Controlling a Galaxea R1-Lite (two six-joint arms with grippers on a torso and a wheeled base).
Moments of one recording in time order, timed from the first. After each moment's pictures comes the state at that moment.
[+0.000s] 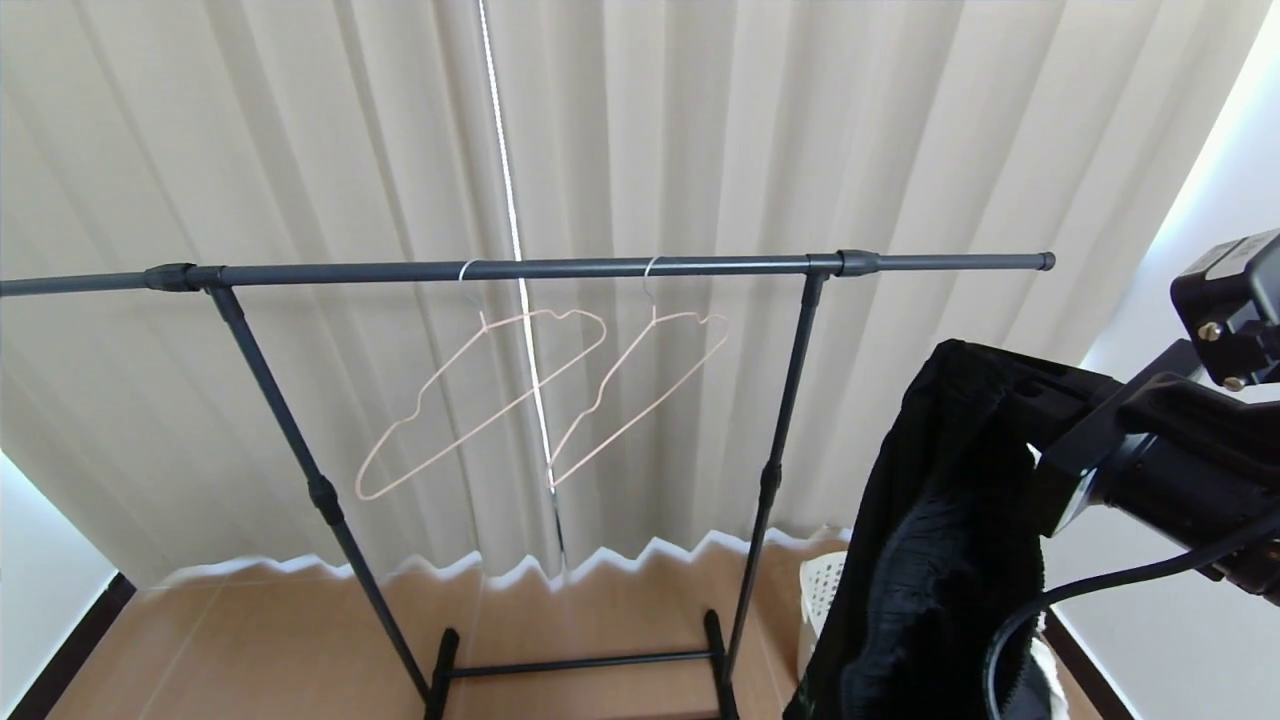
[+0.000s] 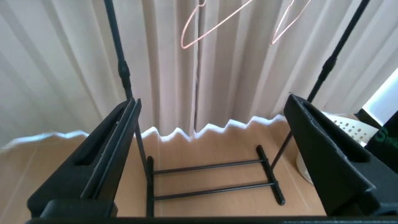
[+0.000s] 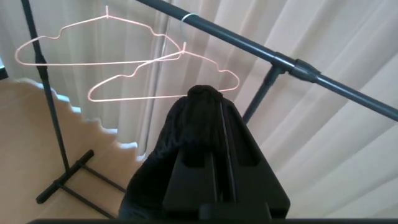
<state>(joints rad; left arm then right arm) 0.00 0.01 -0.03 0.07 -0.07 0.00 0.64 1.29 -0.55 -0.73 -0.19 -0.24</state>
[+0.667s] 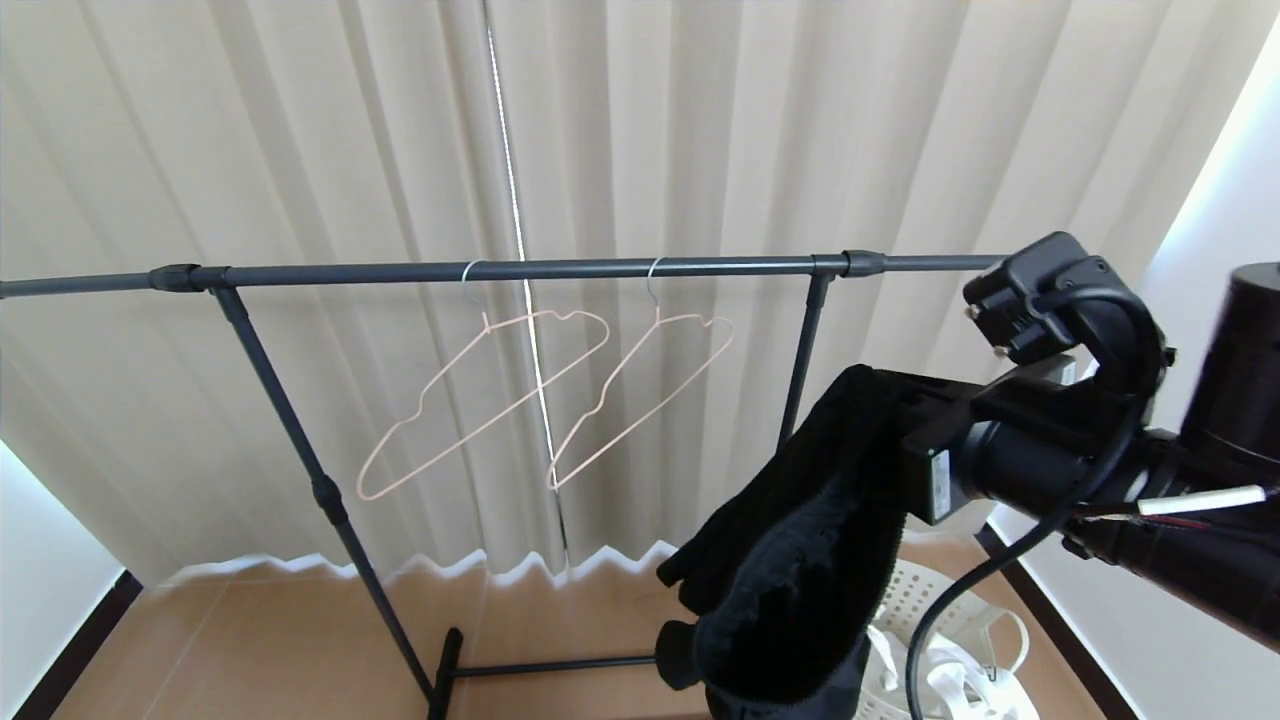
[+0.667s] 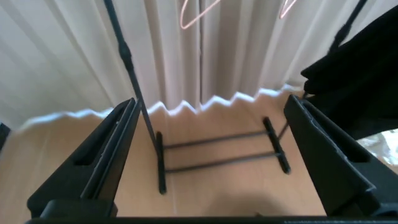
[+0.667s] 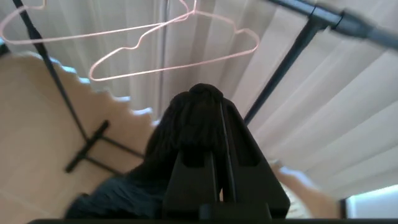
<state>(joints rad) 0.00 0.26 -0.13 0.09 -0.08 0.05 0.73 1.45 -0.76 -0.48 -0.35 -0.09</state>
